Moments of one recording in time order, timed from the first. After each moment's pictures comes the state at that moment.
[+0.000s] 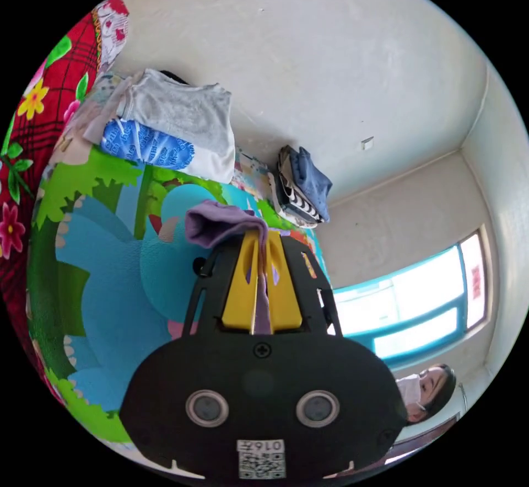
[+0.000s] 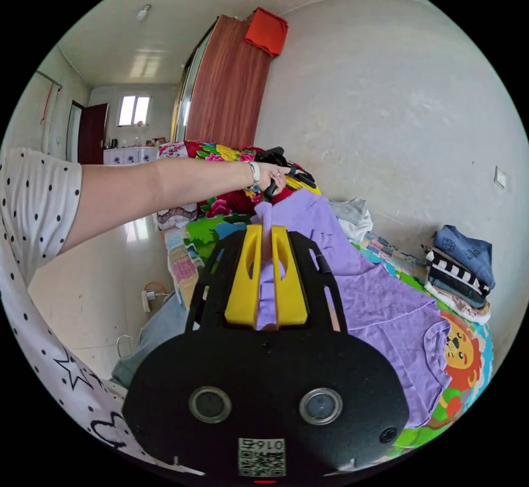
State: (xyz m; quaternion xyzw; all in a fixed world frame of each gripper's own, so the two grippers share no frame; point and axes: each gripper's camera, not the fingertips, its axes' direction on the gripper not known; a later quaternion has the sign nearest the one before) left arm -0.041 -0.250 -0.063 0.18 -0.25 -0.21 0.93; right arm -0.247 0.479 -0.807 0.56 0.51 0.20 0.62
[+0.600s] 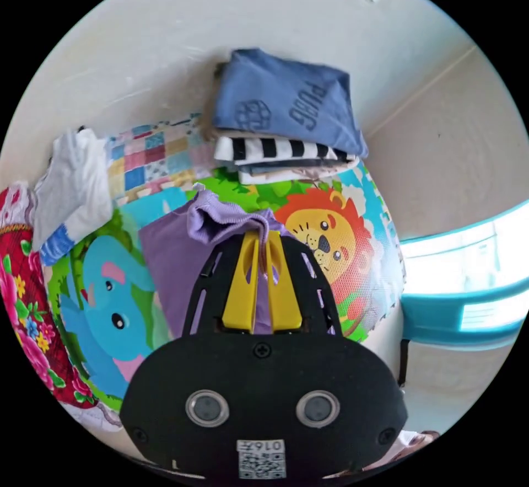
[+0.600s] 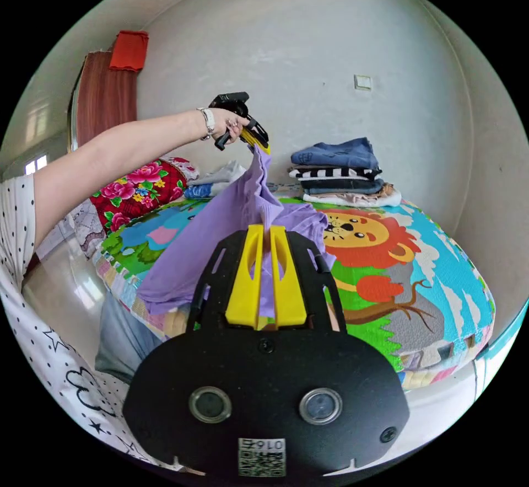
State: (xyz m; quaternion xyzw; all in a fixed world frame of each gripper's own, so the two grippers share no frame) left arm -0.031 -0.550 0.487 -0.11 -0.45 -0.14 0.88; right arm -0.191 0.821 -0.565 0.58 0.46 0.45 0.49
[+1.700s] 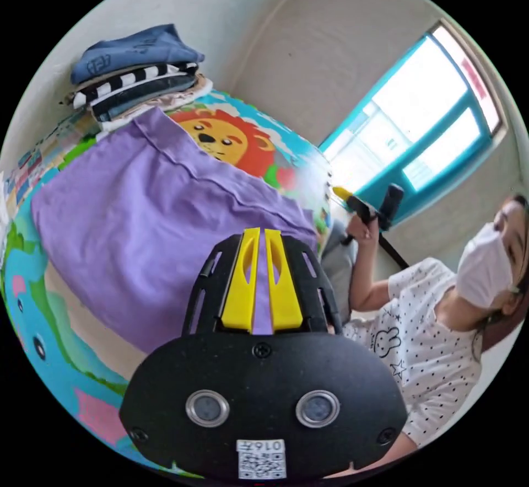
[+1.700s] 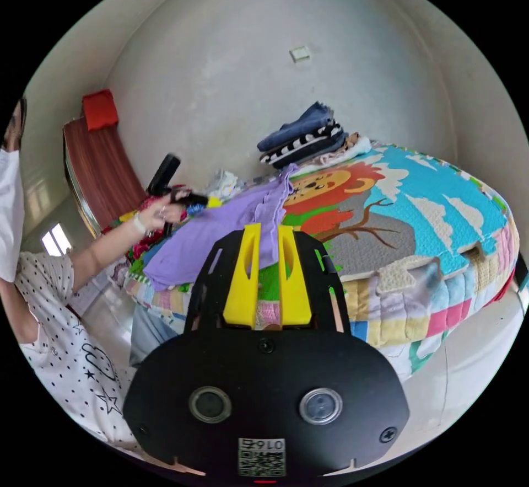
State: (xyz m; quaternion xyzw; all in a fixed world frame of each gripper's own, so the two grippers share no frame) left arm 0.069 -0.206 0.596 -0.16 -0.21 0.11 0.96; right arm -0.115 0.995 -0.249 0.70 0.35 0.46 0.43
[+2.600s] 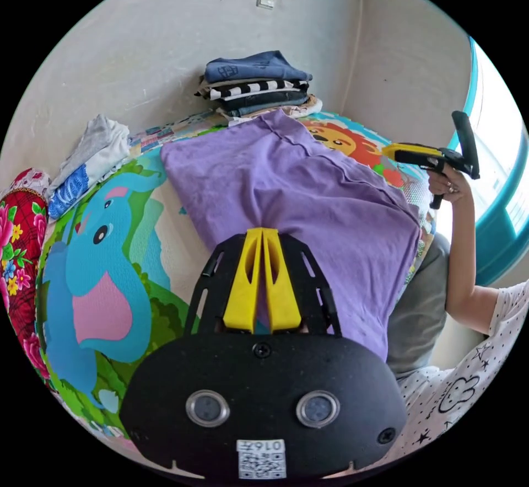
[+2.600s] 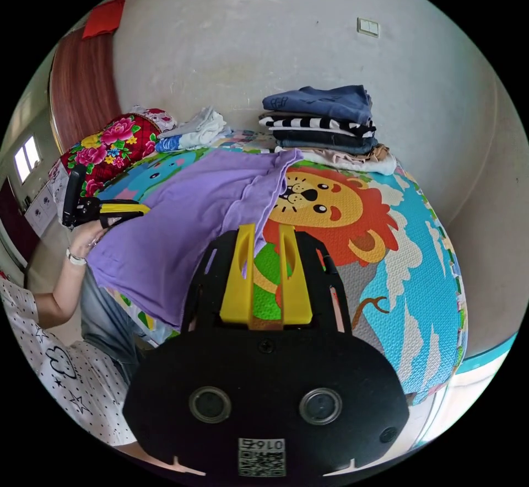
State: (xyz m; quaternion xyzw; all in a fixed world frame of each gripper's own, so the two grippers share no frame) left arm 0.087 -0.038 0.552 -0.02 -0.50 0.07 0.86; right arm 0.069 0.936 -0.361 0.49 0.39 0.51 0.59
